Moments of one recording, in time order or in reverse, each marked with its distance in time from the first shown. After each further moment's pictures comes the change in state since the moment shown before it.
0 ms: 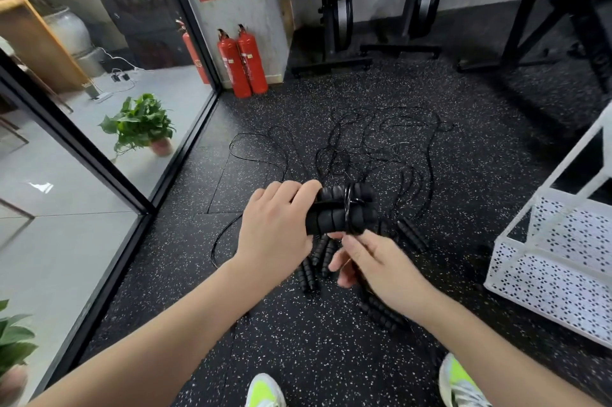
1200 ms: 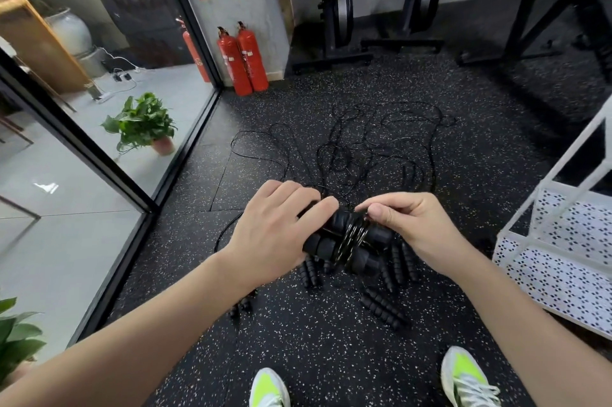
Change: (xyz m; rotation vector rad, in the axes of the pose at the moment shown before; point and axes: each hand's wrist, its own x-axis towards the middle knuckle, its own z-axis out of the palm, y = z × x) left_hand -0.003 -0.008 -0.013 0.017 0.103 0.439; right_hand 0.011 -0.015 -0.055 0.176 0.089 -0.202
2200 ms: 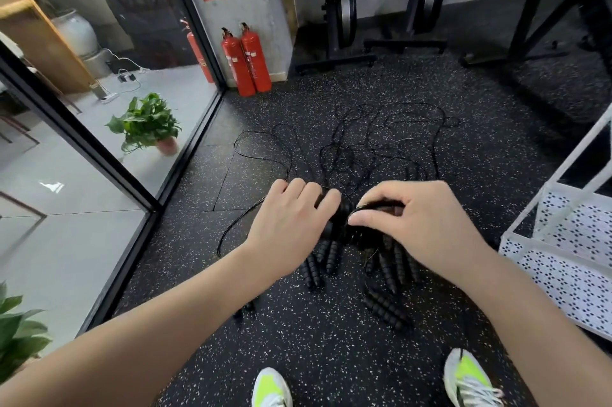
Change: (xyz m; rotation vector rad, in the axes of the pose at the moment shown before) left_hand 0.013 0.006 0.016 0.184 -0.263 -0.125; right_hand -0.015 -0.049 0.018 -0.706 0.095 -0.138
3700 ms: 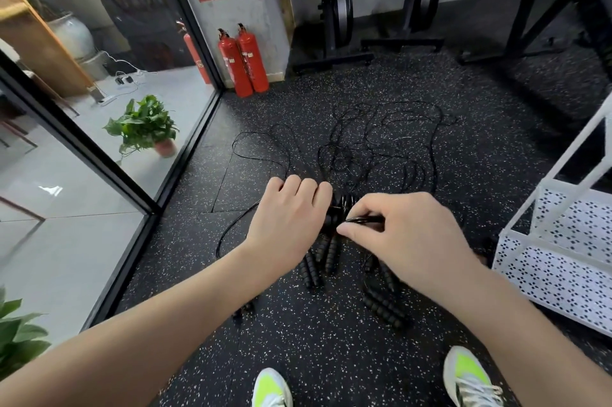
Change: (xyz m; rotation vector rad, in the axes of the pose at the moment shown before) left_hand 0.007 0.006 -0.004 0.076 0.043 -0.041; right_hand -0.014 -0.026 0.003 -0.316 0.016 0.043
